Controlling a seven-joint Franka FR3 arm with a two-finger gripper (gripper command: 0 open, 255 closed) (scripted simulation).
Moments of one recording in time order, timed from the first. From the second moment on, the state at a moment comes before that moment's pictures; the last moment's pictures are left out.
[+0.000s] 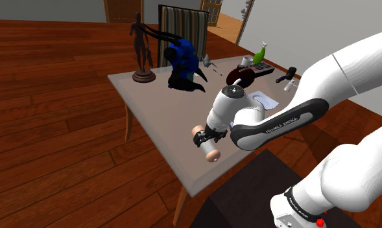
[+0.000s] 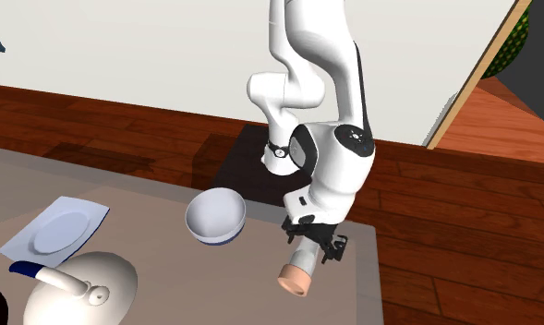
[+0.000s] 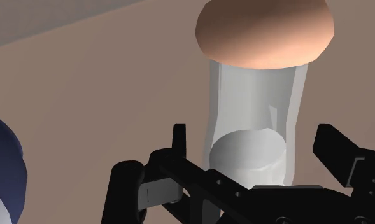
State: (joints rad) arm 0.09 -0.08 0.30 -2.65 -0.27 2.64 0.91
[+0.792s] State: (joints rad) arm 0.08 -0.05 0.30 -2.65 -0.30 2.67 0.93
